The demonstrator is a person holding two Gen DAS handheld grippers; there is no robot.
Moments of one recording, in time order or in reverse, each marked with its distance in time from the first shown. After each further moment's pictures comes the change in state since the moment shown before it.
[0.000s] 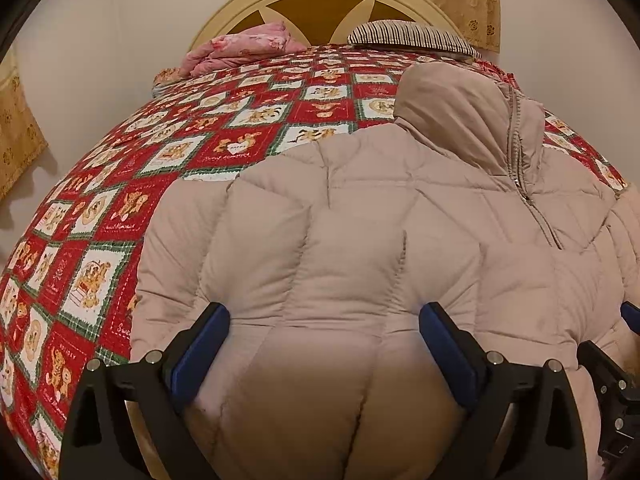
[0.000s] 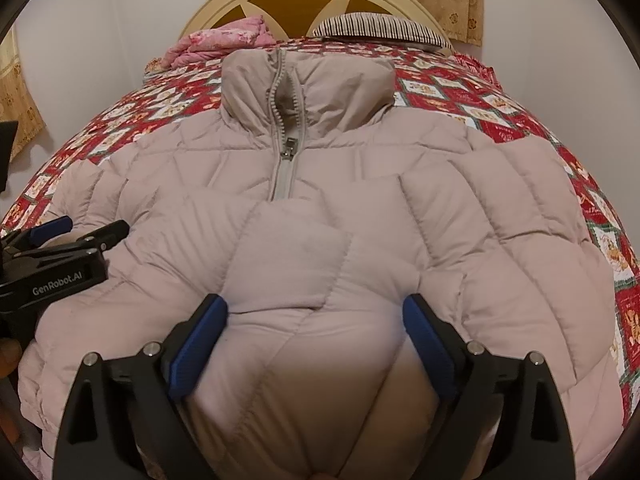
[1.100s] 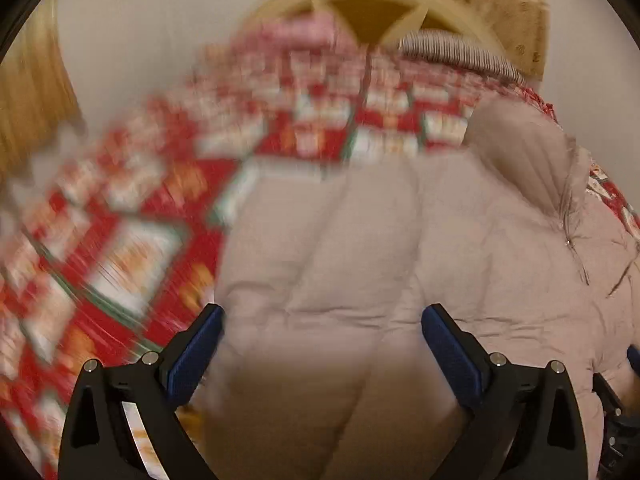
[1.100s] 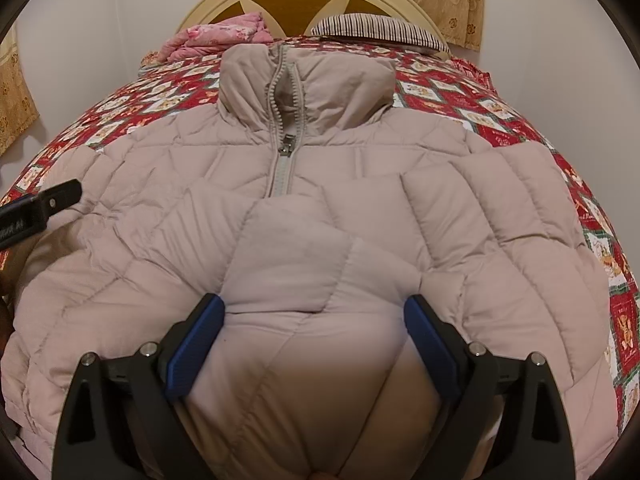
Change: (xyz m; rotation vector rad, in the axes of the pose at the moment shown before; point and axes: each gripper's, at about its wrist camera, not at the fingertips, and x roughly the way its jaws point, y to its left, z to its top) left arm 0.011 0.058 0.002 -0.205 0.067 -0.012; right arm 0.004 0.008 0.000 -0.019 0.001 -0.038
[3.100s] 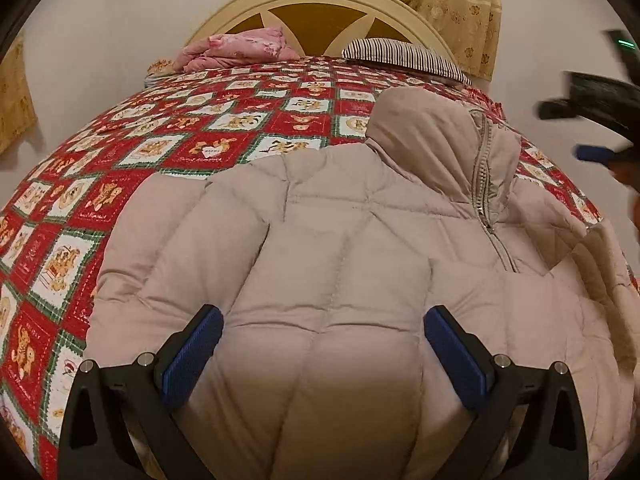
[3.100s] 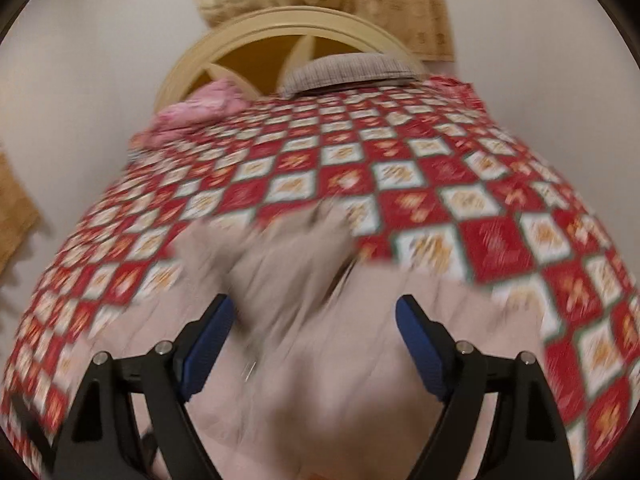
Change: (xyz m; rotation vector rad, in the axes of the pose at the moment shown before) left arm -0.020 -0.064 -0.016 0.111 -0.099 -0.109; right arm 0.020 -0.069 0.178 0.206 -0.088 0.046
